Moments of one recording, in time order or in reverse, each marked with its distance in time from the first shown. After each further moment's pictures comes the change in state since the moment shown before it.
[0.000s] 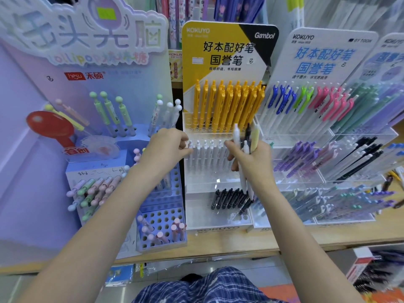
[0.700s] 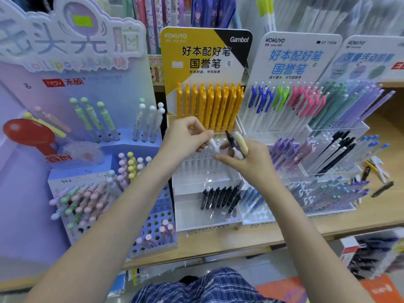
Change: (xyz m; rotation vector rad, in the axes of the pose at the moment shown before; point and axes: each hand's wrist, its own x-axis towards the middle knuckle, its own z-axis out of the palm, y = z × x) left_hand 0.005 0.059 0.007 -0.795 -0.024 -0.087; right_hand -0.009 -0.014 -0.036 -0.373 -0.160 -0.195
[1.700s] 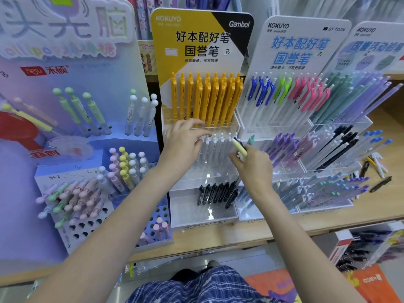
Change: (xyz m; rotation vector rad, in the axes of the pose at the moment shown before) left_hand 0.017 -0.050 0.017 0.683 0.038 0.381; right_hand 0.004 0.059 0.024 -0.434 0.218 0.245
